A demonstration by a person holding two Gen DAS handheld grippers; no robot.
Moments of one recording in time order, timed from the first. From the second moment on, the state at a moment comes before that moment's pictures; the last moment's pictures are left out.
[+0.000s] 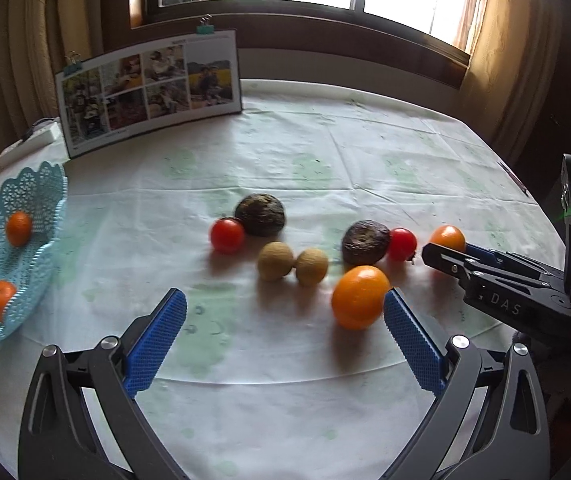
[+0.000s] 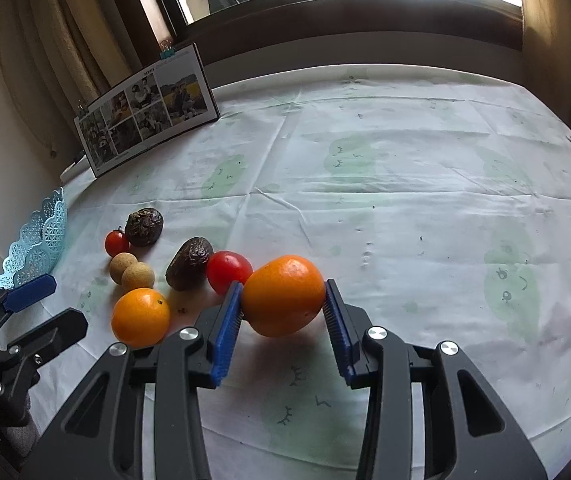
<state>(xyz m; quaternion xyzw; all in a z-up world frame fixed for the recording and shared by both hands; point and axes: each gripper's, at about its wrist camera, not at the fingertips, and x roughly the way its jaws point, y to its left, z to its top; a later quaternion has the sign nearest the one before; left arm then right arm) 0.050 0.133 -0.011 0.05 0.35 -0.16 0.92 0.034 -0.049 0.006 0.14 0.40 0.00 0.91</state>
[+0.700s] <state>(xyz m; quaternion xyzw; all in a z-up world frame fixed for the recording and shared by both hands) 0.066 0.092 -0.041 0.06 0.38 -0.22 0.90 0.031 -0.059 0.008 0.15 0.39 -0.01 0.91</state>
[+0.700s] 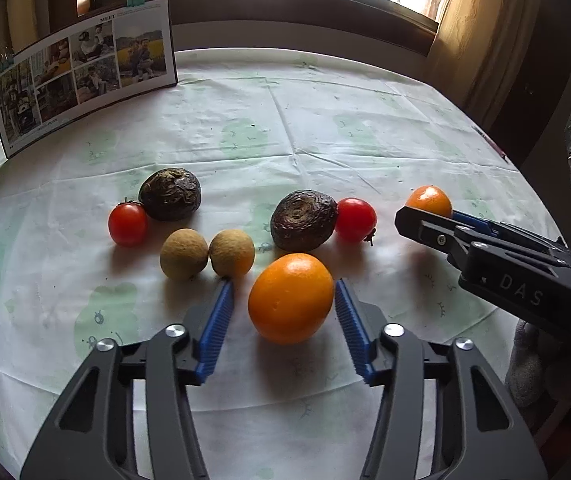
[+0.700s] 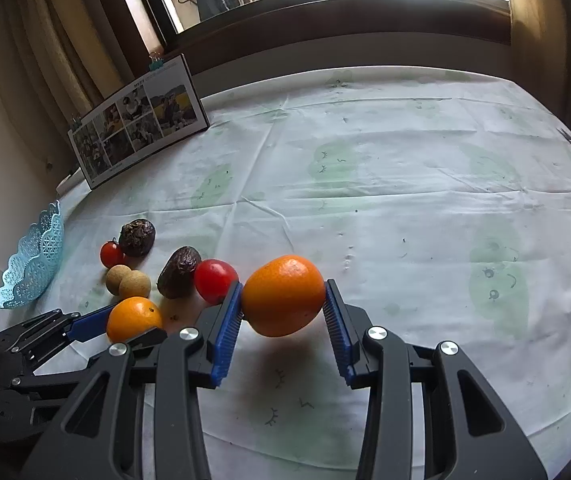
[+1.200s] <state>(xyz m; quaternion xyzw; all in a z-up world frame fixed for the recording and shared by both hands) 0.050 0.119 -0.026 0.05 0.36 -0.20 0.91 0.032 -0.055 0.006 0.14 0.39 -0.01 0.91</state>
